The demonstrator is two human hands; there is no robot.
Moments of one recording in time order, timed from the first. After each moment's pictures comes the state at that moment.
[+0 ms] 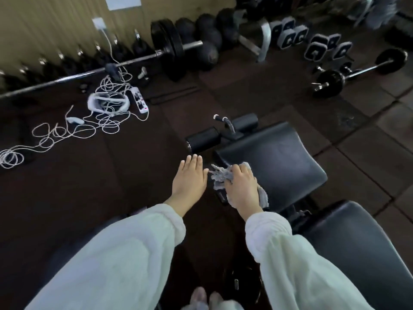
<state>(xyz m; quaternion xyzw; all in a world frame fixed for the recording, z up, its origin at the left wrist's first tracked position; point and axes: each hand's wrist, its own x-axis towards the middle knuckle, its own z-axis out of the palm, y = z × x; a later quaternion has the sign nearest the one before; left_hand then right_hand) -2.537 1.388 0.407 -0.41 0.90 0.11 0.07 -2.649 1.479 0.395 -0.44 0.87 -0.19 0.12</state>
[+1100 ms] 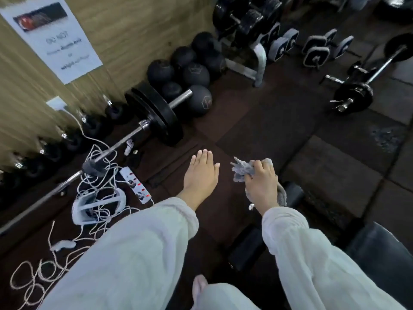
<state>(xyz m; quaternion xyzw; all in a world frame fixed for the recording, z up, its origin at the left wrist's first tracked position) -2.812 0.778 0.428 -0.28 0.95 0.09 0.11 -2.903 0.905 0.386 -0.25 0.93 -0.26 0.06</state>
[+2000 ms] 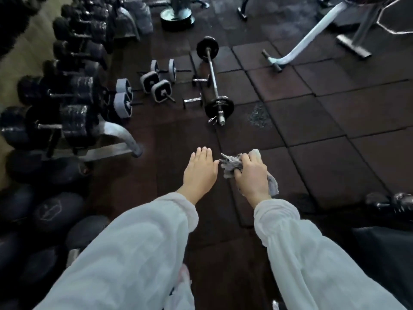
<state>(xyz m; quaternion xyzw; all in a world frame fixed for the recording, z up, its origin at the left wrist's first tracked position) -3.357 0.680 0.439 0.19 0.98 0.04 0.11 -3.320 0.815 0.410 0.12 0.96 -0.23 -0.11</state>
